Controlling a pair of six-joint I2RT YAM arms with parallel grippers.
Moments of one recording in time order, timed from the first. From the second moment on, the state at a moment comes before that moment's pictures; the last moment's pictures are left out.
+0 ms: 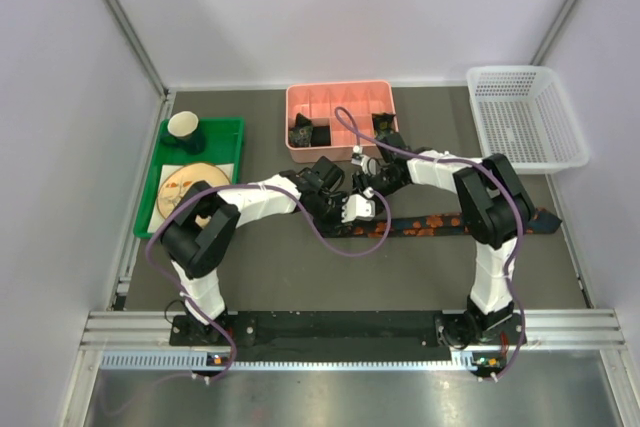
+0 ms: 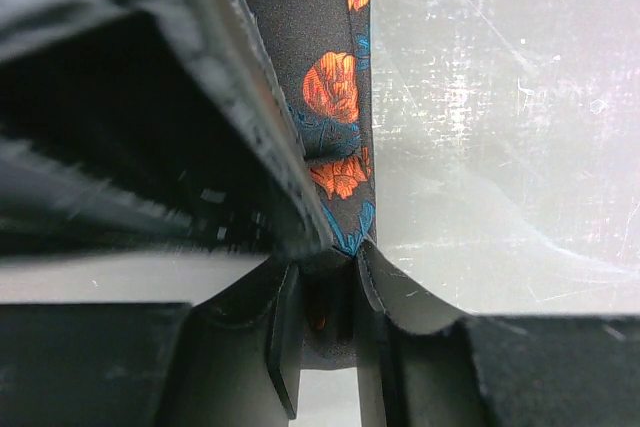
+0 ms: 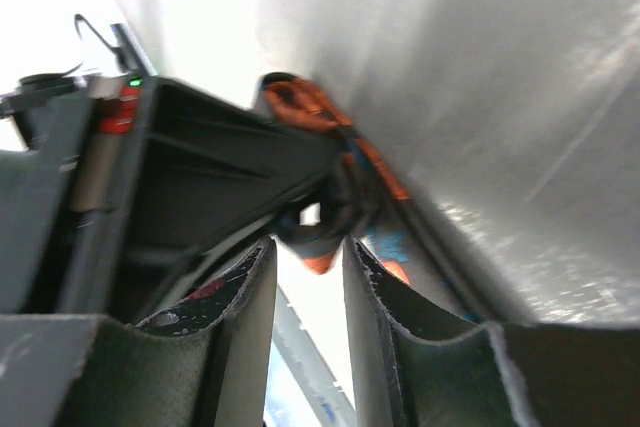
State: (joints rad) left arm -0.74 1.81 1.12 -0.44 0.43 0.78; right arm 0.47 1.95 1.20 -0.45 -0.91 0.29
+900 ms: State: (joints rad) left arm -0.74 1.82 1.12 -0.45 0.43 0.78; right arm 0.47 1.98 1.20 -0.44 -0.91 0.27
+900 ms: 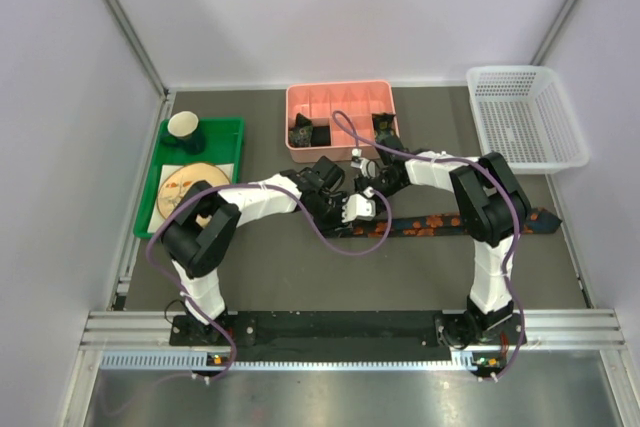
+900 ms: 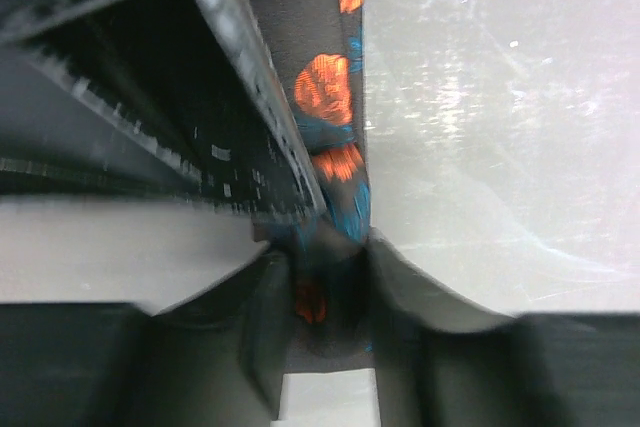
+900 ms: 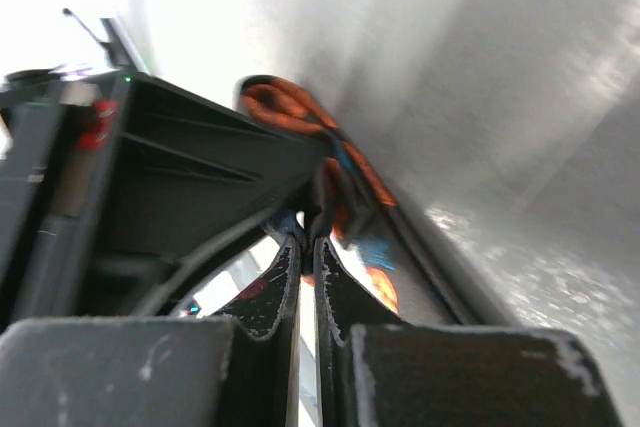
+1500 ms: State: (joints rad) left arm -0.66 1.73 1.00 -0.43 0.44 0.76; right arm 0.47 2.00 1.20 -0.47 -0.77 0.22
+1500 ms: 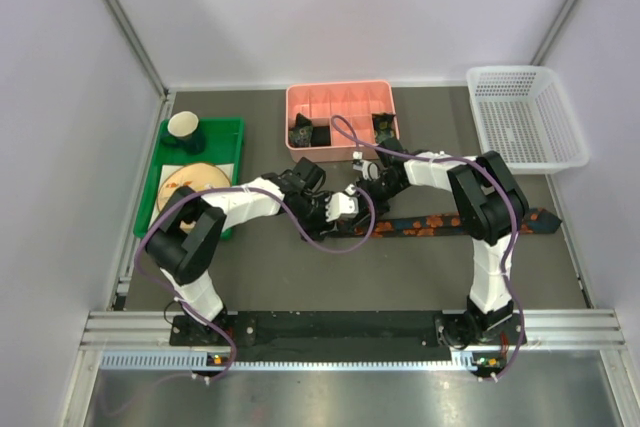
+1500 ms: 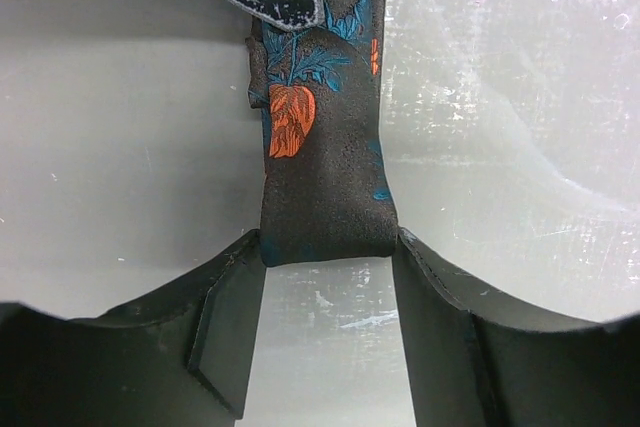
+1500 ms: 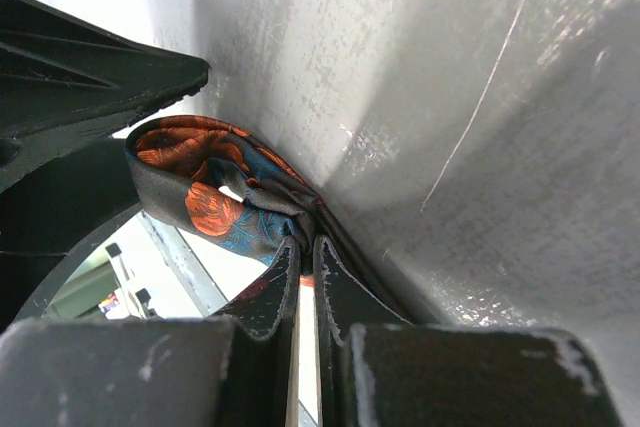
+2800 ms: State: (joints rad) left arm -0.78 1.87 1.22 -0.43 0.45 0.67; right arm 0.47 2.00 1.18 -0.44 -0.77 0.26
